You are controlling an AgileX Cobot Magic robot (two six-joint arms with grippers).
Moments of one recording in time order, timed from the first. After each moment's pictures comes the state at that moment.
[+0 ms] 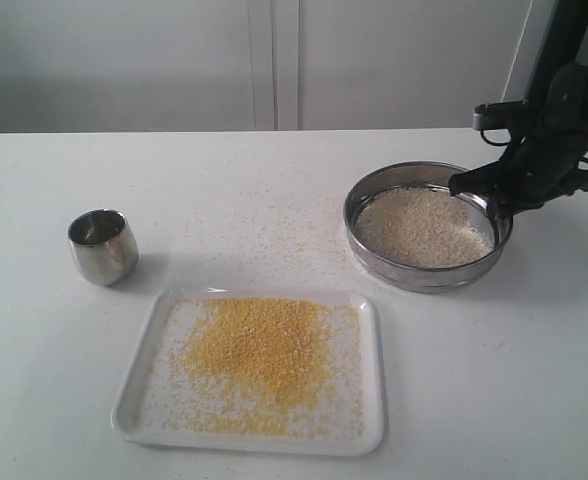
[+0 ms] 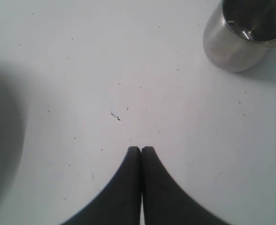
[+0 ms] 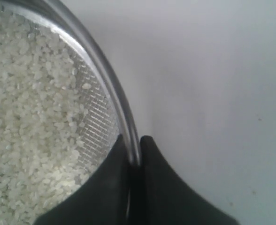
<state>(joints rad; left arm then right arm) -0.06 1.10 -0.62 0.06 0.49 -0.13 0.01 2.14 -1.56 0.07 0.64 -0.09</state>
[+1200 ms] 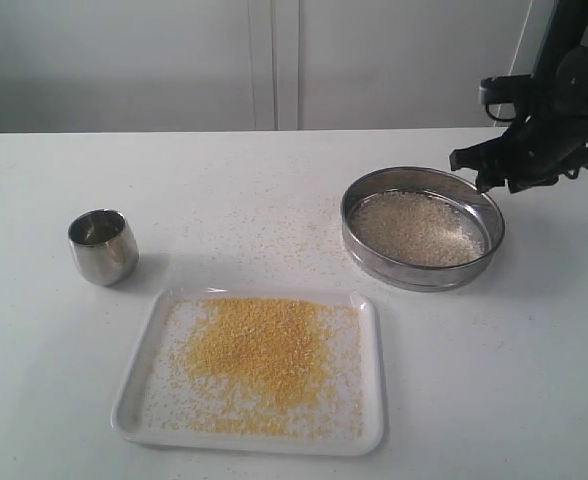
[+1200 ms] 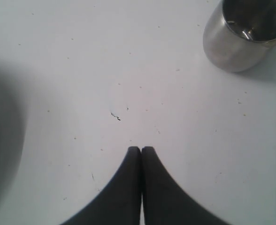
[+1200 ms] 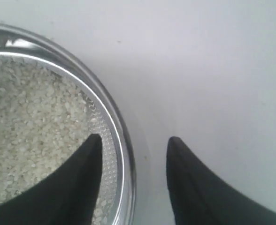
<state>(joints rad) -0.06 1.10 -0.62 0.06 0.49 -0.13 0.01 2.10 -1.57 0.07 0.58 -0.08</state>
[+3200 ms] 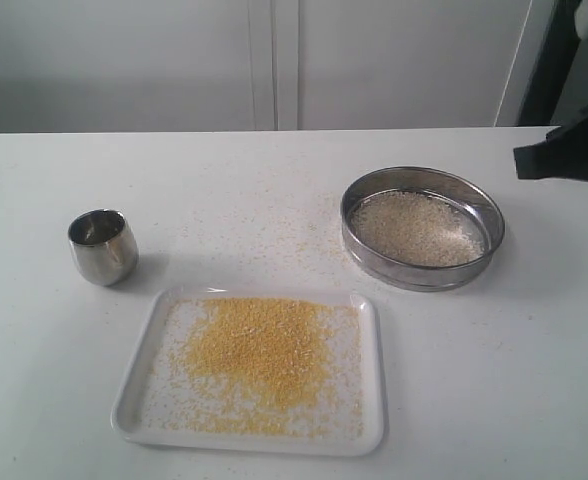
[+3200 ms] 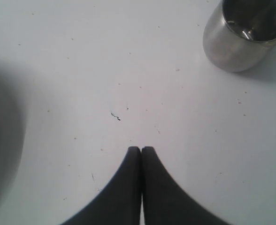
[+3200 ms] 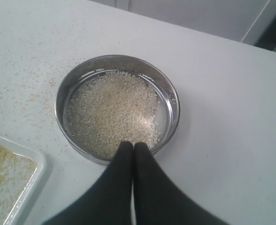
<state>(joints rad) -0.06 1.10 -0.62 0.06 0.49 -0.13 0.18 1.06 -0.85 0.07 0.45 -0.16</state>
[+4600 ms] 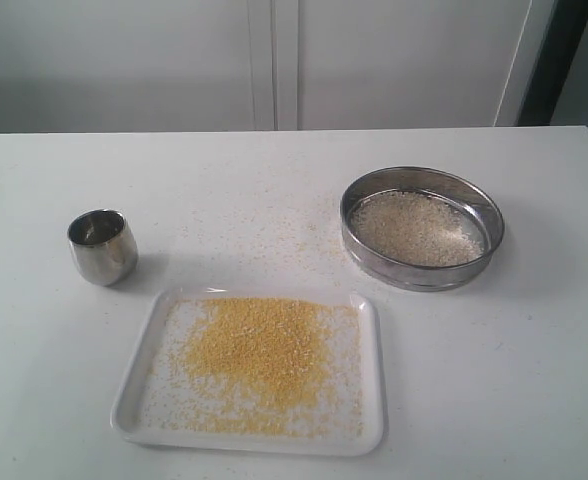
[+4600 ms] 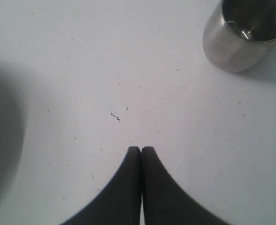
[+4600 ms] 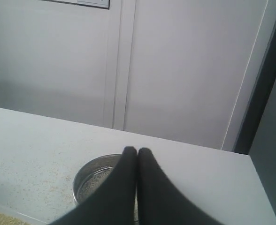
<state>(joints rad) -0.06 1.10 -0.62 0.06 0.49 -0.13 0.18 0.32 -0.59 0.07 0.41 -0.11</state>
